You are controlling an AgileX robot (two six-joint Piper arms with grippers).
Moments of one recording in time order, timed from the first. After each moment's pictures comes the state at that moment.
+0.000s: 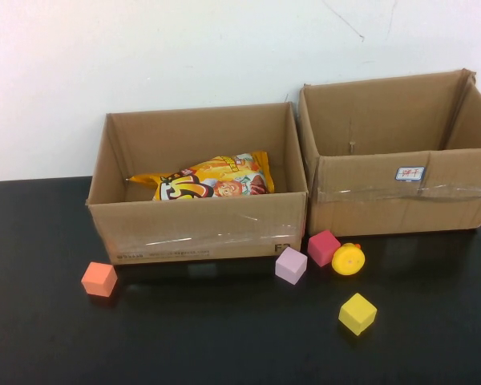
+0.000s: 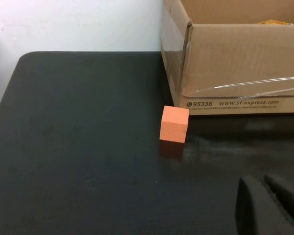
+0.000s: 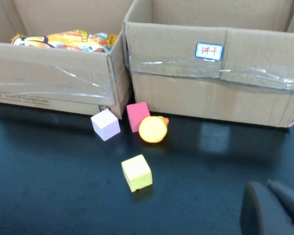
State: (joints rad) right arm 0.37 0.34 -0.40 -0.10 0.57 0.16; left arm -0.03 -0.01 0.02 -0.11 0.39 0.00
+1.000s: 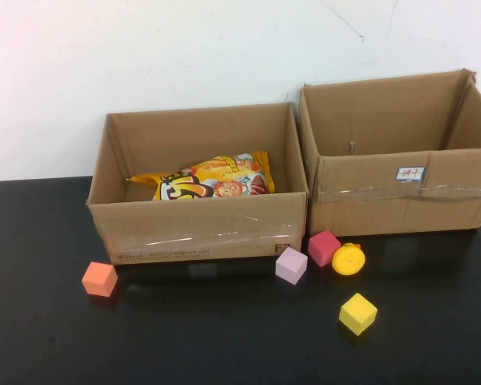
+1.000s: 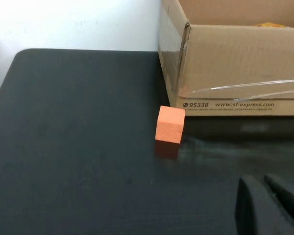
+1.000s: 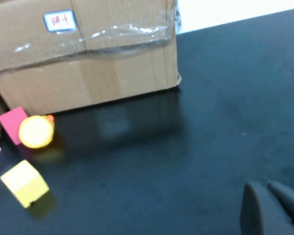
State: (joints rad) right arm 0.00 -0.02 0.02 -0.14 0.44 0.29; left arm -0.04 -0.01 0.02 -0.12 0.38 -0.01
